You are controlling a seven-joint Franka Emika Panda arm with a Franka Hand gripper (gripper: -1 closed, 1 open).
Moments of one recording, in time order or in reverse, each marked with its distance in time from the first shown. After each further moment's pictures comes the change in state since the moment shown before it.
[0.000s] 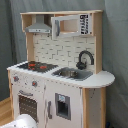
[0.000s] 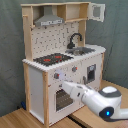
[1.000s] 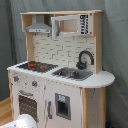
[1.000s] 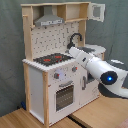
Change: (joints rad) arm -0.014 -0.002 -0.268 0.007 0.036 -0.125 -0.117
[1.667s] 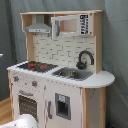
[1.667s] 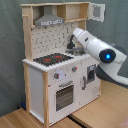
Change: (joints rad) arm -0.071 -0.005 -0.153 -0.038 0.095 0.019 0.009
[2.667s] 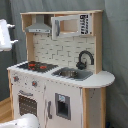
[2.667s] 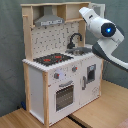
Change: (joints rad) arm -0.143 0.003 -0.185 -0.086 0.138 0.155 -0.094
